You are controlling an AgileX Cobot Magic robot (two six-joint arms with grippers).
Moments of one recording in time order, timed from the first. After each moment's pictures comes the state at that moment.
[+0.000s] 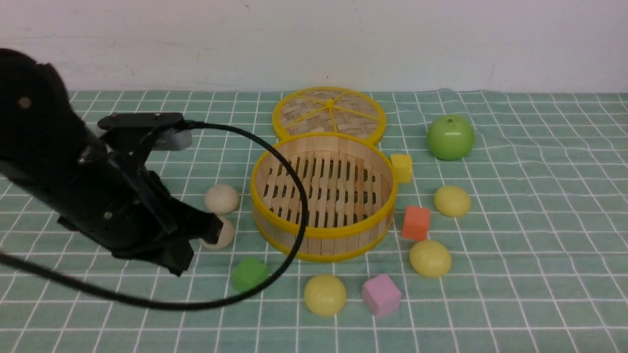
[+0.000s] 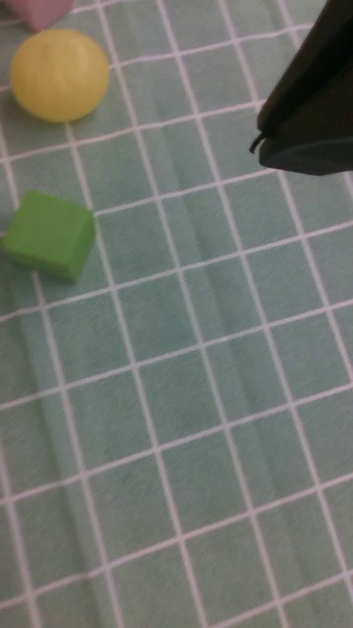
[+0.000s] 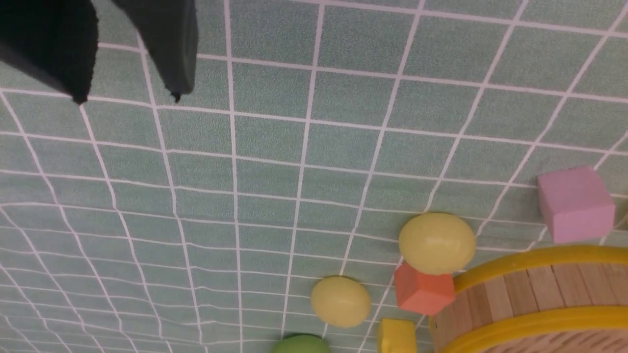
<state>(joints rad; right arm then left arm) 0.07 -0.01 0.02 -0.02 0.37 0.02 -0.36 1.42 -1.15 -0.12 0.97 -0.12</state>
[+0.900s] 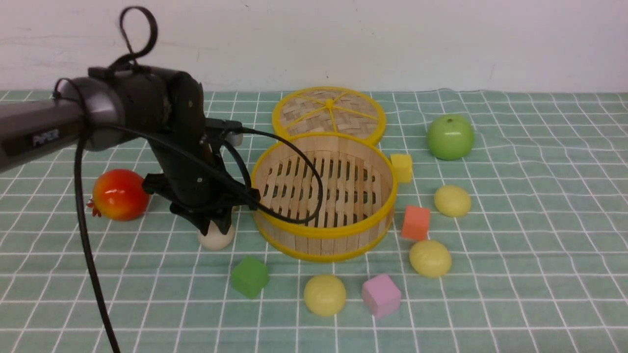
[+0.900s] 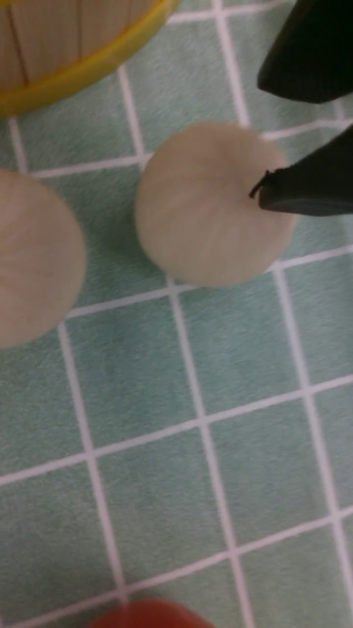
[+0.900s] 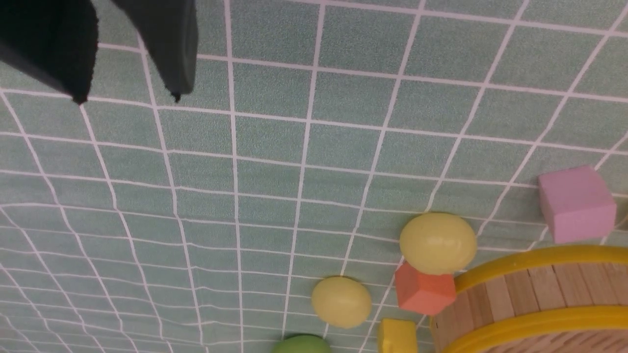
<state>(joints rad) 0.07 -0.01 0.02 -0.02 0.37 0.02 -0.30 2.01 -1.55 0.00 0.89 -0.11</state>
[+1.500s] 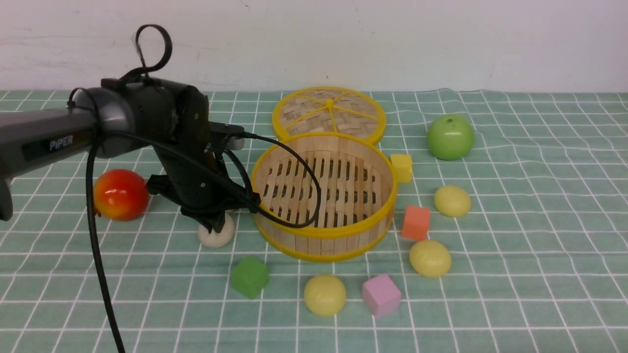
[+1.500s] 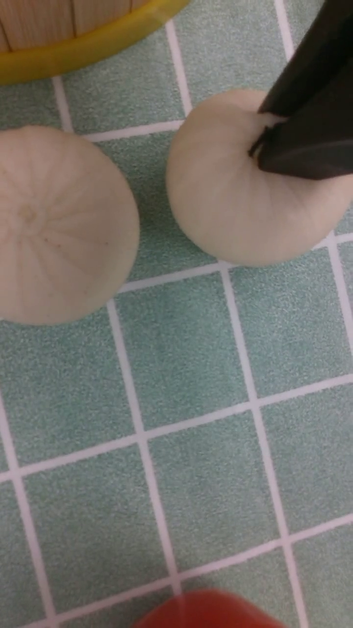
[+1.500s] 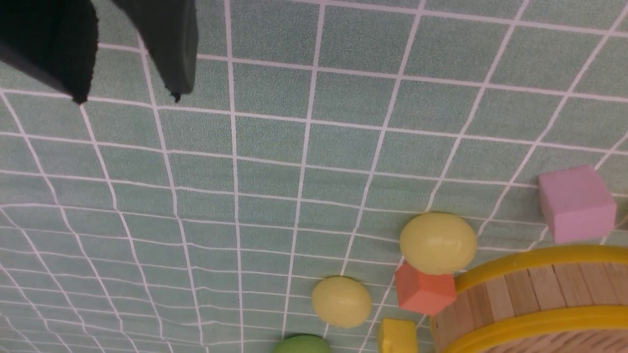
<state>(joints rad) 0.07 -0.01 0.02 -0.02 0.37 0.02 -0.30 2.03 -1.55 0.03 0.84 -0.11</state>
